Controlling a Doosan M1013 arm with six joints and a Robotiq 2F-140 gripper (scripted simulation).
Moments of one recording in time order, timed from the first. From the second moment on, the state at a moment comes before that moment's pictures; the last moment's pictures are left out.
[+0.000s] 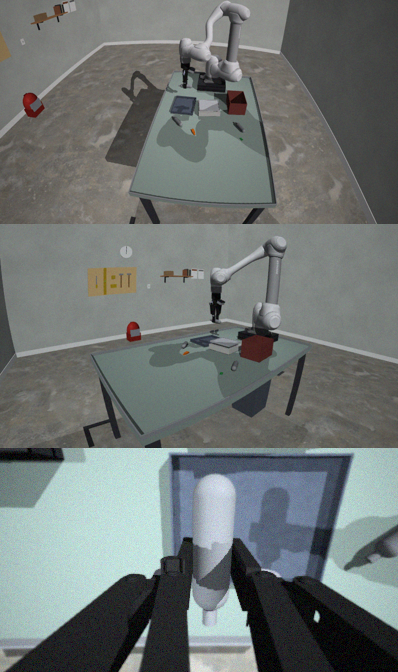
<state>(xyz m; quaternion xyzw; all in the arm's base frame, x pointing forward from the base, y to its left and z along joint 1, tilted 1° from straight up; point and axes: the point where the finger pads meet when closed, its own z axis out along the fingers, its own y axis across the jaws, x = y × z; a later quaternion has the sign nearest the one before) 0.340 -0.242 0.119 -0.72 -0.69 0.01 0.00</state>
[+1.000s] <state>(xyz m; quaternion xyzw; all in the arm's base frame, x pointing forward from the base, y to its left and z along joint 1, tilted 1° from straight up) 0.338 -0.243 -0.020 -0.72 -0.69 0.01 0.00</state>
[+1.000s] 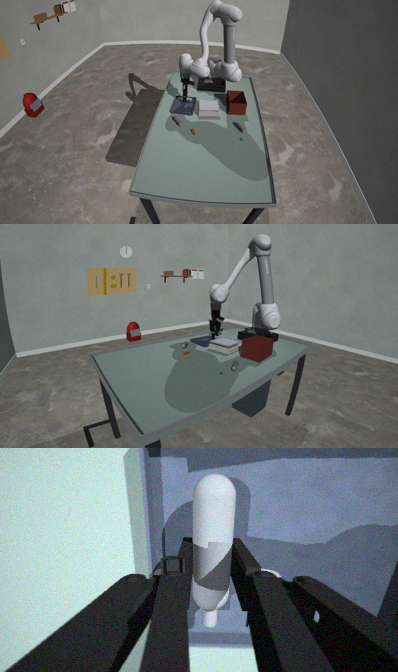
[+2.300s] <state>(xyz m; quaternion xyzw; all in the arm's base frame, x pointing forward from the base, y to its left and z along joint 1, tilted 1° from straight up) 0.338 -0.243 -0.027 -0.72 -0.69 0.01 0.00</state>
